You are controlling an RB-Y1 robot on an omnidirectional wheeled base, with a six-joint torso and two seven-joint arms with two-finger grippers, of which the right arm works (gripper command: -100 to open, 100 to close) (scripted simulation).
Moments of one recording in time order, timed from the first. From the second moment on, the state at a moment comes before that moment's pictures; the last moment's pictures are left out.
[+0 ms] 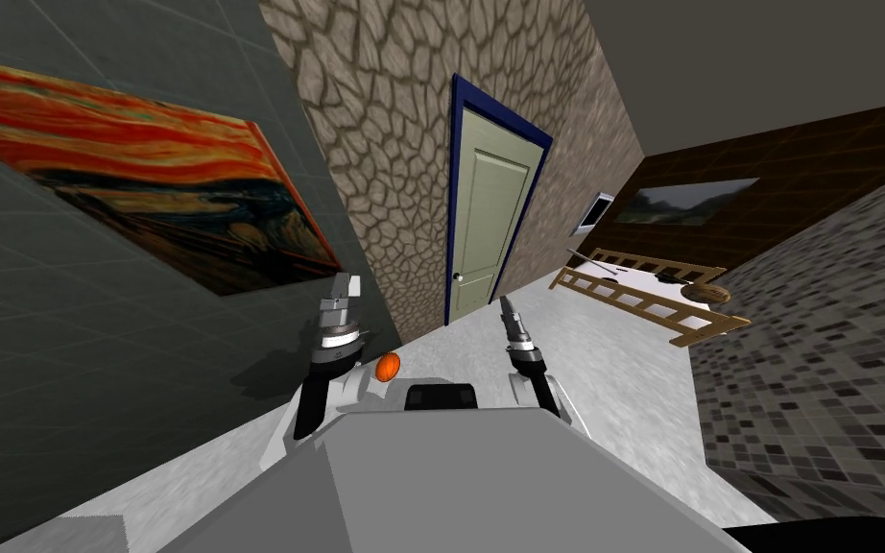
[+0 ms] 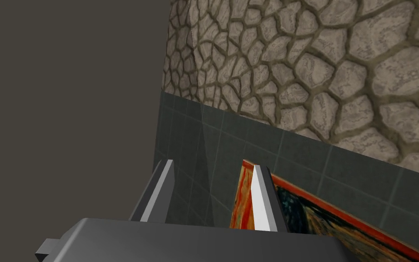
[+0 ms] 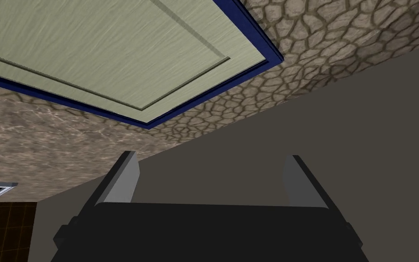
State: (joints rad) arm 0.46 -0.07 -0.03 -1.98 0.23 -0.63 0.32
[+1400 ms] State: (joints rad) arm 0.43 -0.07 -0.05 -1.70 0.41 -0.73 0.57
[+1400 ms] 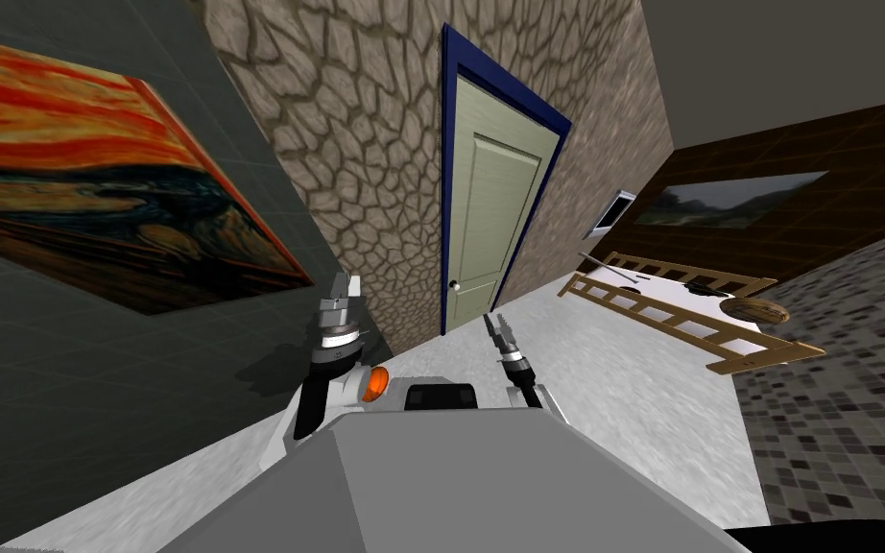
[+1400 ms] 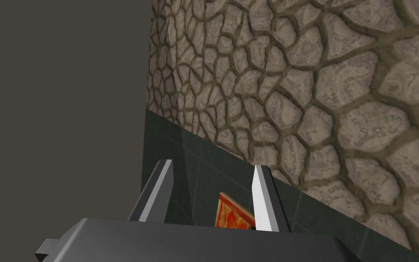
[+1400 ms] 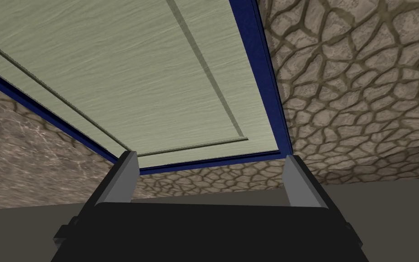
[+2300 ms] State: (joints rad) arm 0.41 -0.05 -0.06 -1.52 0.52 -0.80 0.73
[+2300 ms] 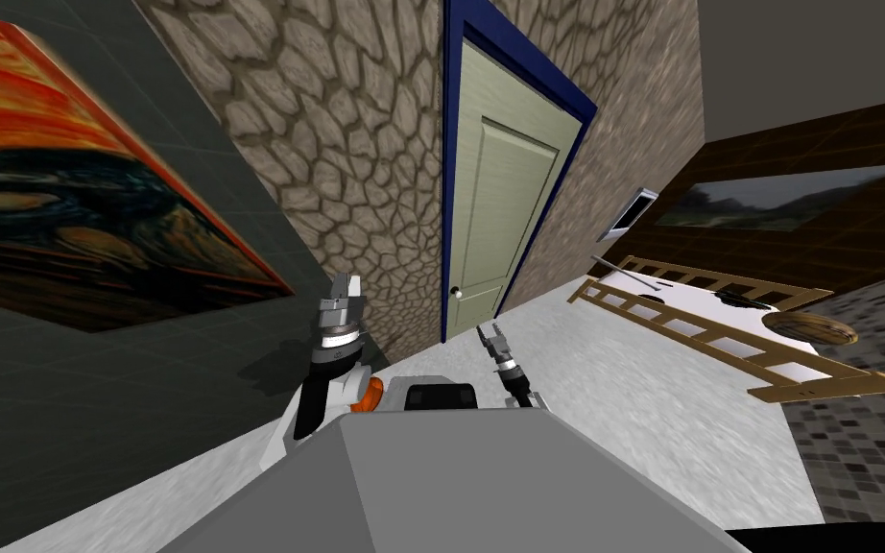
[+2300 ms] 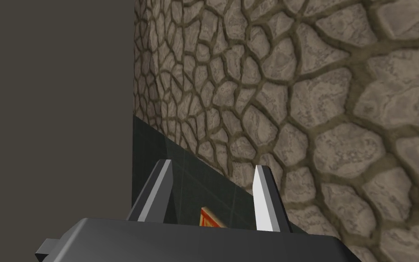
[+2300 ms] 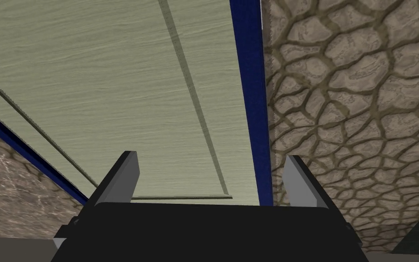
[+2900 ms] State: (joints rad) arm 0.40 -0.04 -0.07 -1.41 0.59 -0.83 0.82
